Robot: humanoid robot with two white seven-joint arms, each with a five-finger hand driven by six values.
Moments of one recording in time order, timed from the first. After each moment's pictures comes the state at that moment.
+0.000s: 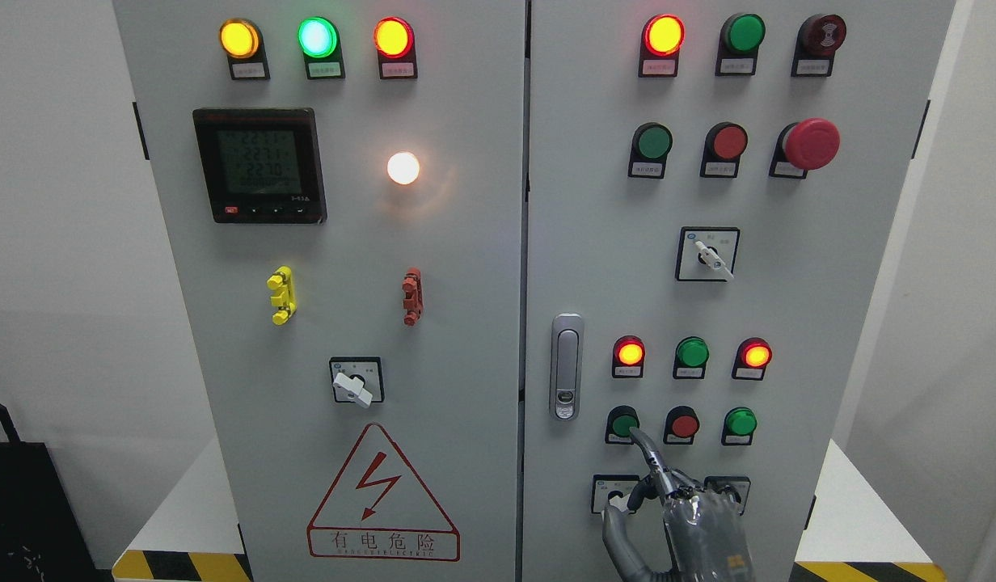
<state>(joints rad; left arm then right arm) 0.05 -0.10 -0.16 -0.07 0.12 -0.03 -0.02 -0.16 0.13 0.00 -1.67 1.02 -0.36 -0.19</state>
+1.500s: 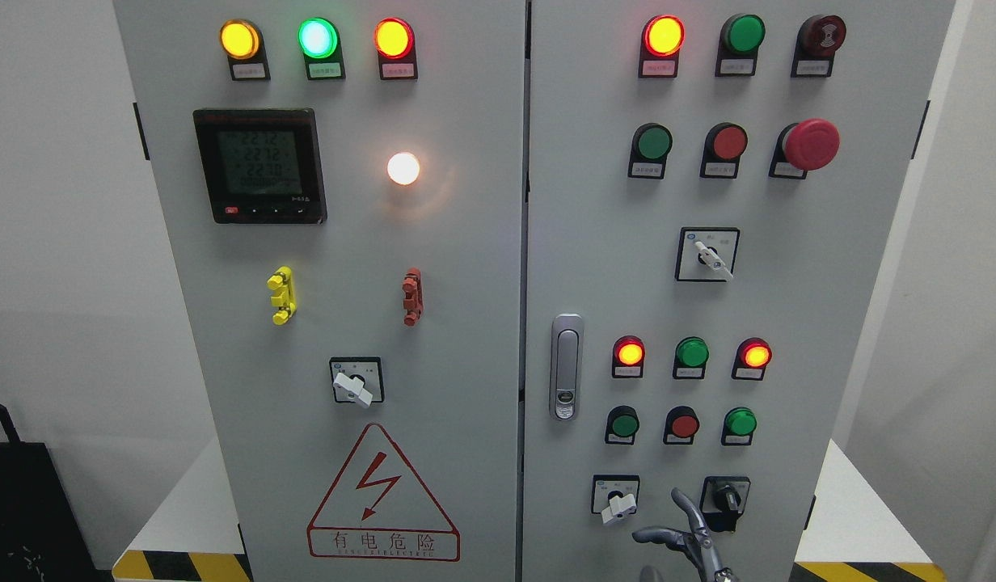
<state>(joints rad) 0.05 -0.10 -0.16 -0.07 0.12 -0.03 -0.02 0.06 0.13 0.12 -1.80 0.39 -0.36 -0.15</state>
